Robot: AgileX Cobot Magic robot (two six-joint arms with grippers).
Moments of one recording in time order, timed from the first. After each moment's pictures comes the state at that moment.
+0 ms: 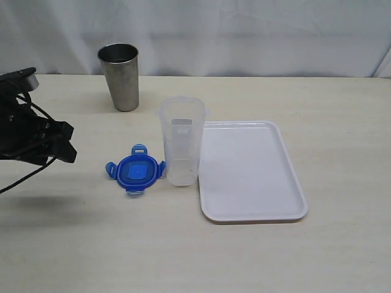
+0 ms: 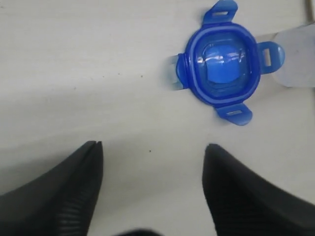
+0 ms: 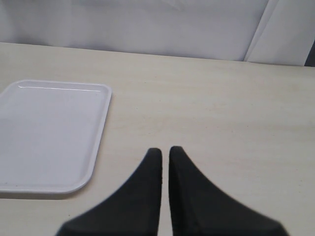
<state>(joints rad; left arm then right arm) -0.05 1.66 -0.95 -0.55 0.74 0.45 -0.05 -0.01 0.00 -0.01 0.36 -0.09</state>
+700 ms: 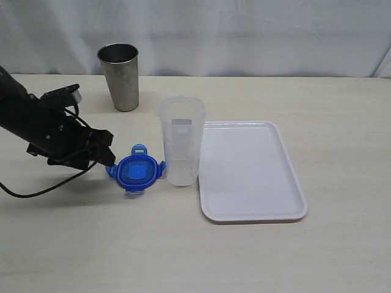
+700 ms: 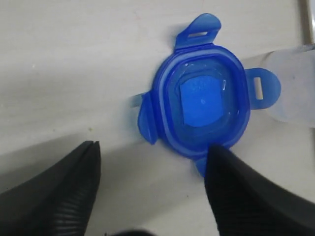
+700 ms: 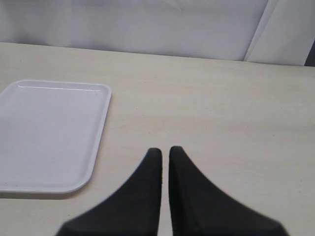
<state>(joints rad) -0.14 1.91 -1.04 -0.76 0.63 0.59 -0.05 -0.01 0.00 -0.01 0.36 -0.09</state>
